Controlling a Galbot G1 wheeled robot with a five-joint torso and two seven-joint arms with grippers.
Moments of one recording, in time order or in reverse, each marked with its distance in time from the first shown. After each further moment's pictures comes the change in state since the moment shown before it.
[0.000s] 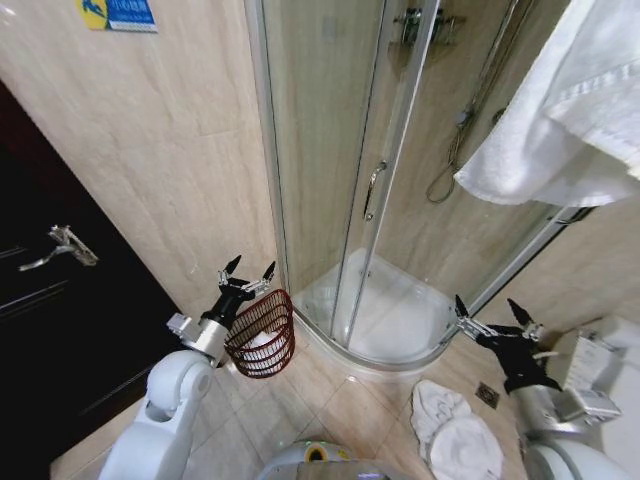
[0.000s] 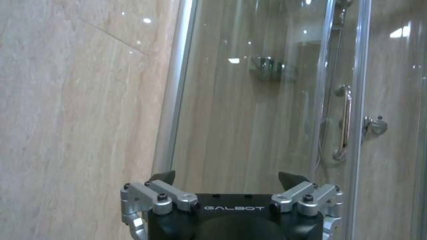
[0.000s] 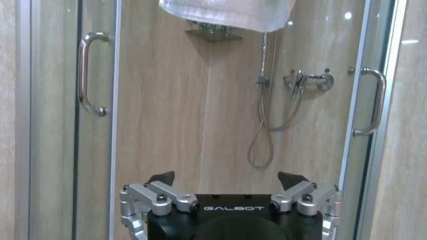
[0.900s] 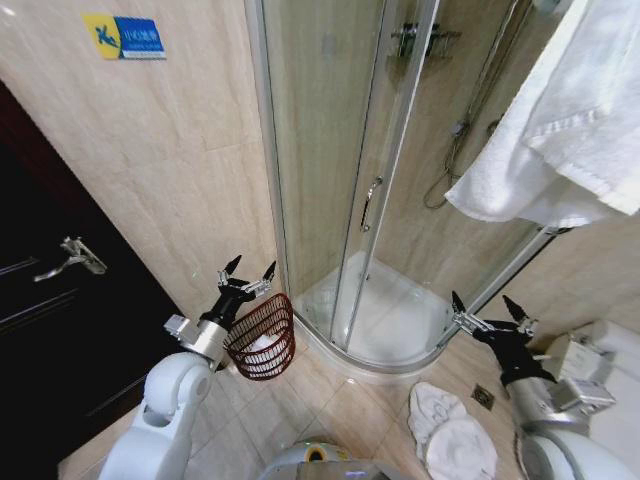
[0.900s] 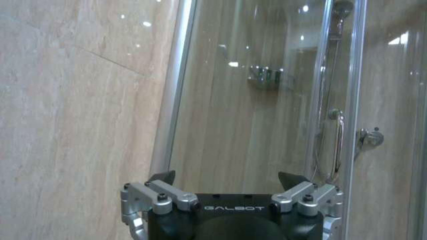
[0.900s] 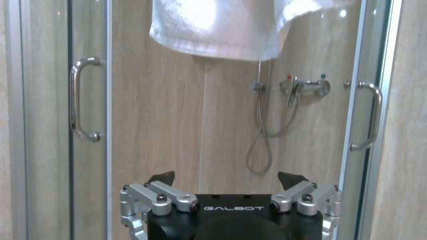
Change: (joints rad) left arm 0.021 -0.014 -0.007 -0.032 0.002 0.012 -0.001; right arm 0.041 -0.015 0.001 0.000 0.020 -0.051 0.024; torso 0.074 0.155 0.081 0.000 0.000
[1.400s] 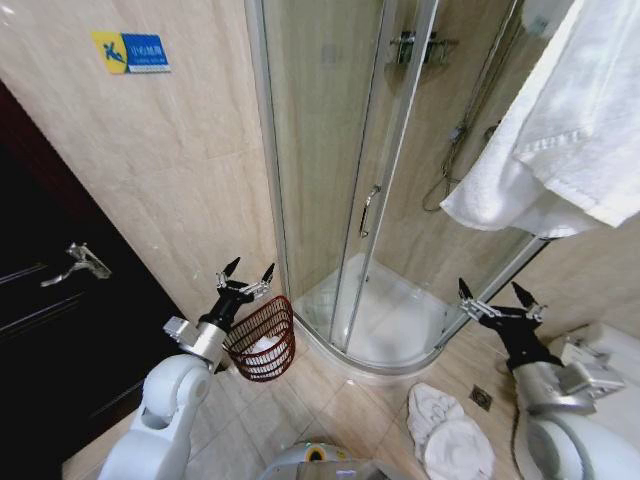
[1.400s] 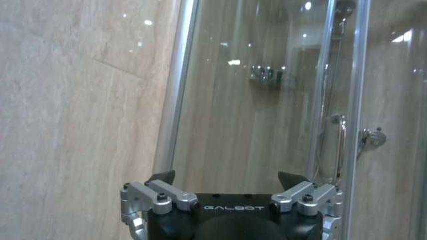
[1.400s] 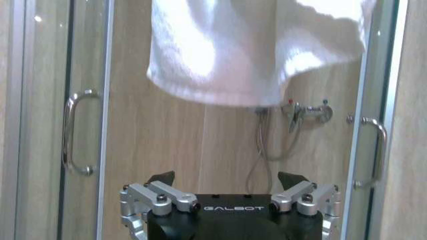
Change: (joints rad) left arm 0.014 0.000 -0.012 0.010 0.001 -0.012 0.013; right arm 0.093 -0.113 0.016 0.000 0.049 -0.057 0.055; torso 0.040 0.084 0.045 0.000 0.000
